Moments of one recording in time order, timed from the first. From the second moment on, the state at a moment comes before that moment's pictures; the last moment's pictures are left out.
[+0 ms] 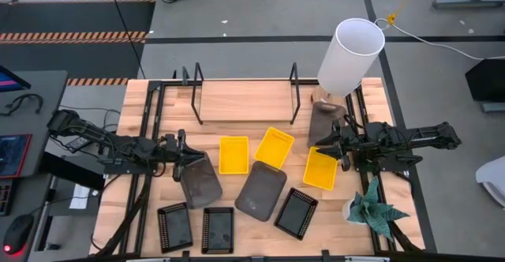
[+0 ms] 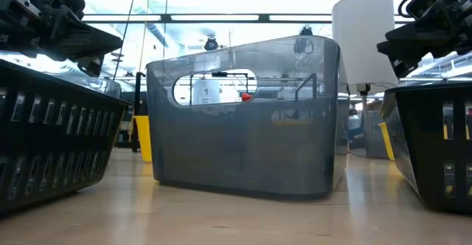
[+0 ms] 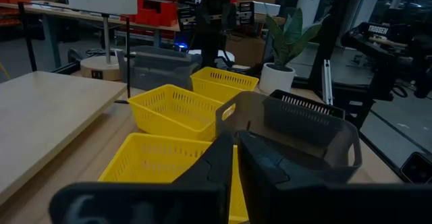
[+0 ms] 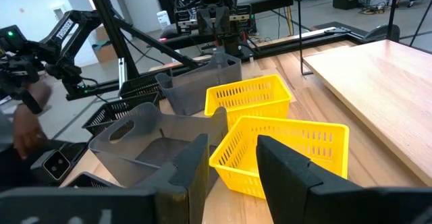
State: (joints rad) left arm -0.31 0.46 0.01 0.41 -0.35 -0.17; right arm 0.08 0.11 0.12 -0.14 0.02 0.23
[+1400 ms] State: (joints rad) left arm -0.31 0.46 0.01 0.41 -0.35 -0.17; right arm 0.08 0.24 0.15 0.62 0.30 0.12
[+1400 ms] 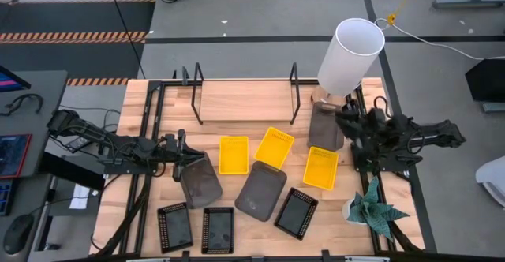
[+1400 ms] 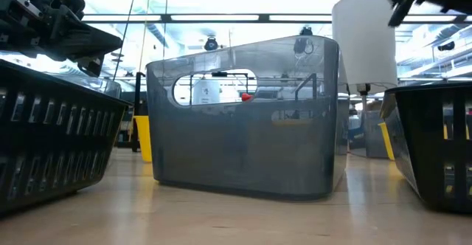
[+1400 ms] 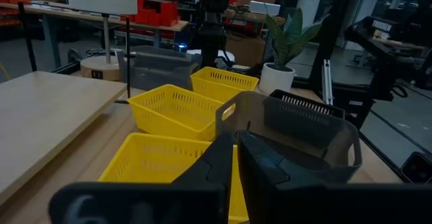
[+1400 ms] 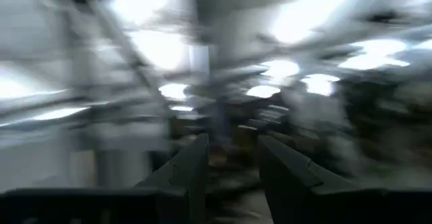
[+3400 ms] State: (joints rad) left arm -0.31 0.46 0.01 0.41 -0.35 -0.17; right arm 0.55 1.69 1.31 -0.53 0.22 0.51
